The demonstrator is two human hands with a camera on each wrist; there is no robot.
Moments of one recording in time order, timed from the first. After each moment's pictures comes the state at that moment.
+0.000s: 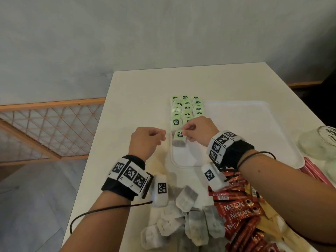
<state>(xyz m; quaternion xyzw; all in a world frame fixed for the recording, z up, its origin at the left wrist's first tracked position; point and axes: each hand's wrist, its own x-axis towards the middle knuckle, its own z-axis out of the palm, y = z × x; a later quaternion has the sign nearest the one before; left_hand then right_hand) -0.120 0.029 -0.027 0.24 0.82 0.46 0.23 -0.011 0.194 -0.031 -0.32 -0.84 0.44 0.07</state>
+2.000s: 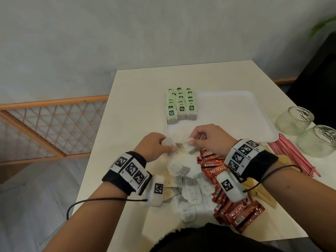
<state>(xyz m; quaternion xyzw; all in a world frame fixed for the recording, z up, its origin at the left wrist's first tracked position) -0.044 -0.020 -0.012 0.38 0.83 0.27 0.31 0.107 0.140 -0.009 -0.23 -0.89 0.40 0.04</state>
